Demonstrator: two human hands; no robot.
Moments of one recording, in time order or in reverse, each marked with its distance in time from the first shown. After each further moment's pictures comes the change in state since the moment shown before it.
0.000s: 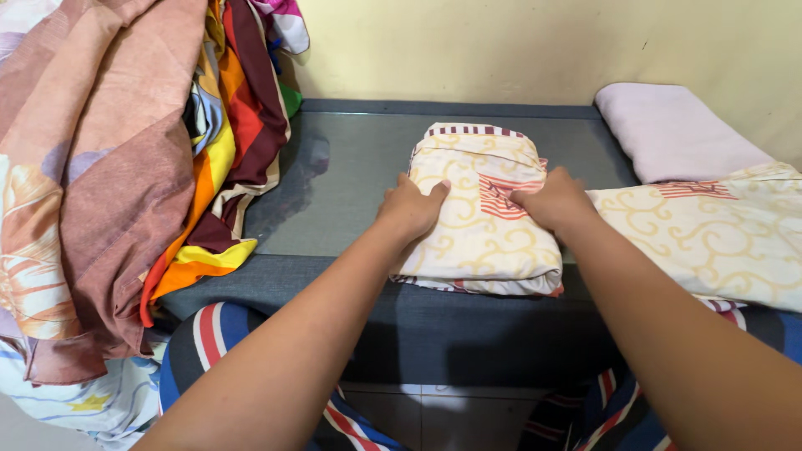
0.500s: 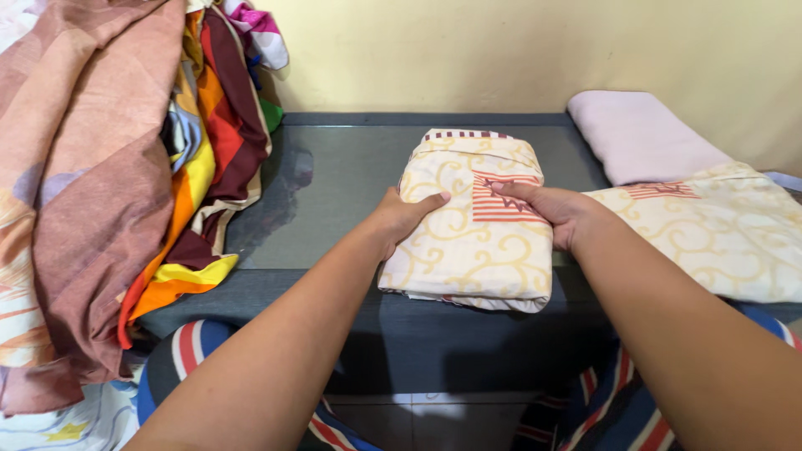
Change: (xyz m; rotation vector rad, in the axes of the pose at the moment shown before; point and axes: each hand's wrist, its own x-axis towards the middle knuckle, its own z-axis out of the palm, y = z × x) left_hand -0.010 0.014 -0.002 -0.655 -0.292 -0.060; right_hand -0.017 -0.005 -0.042 1.301 -0.818 0.509
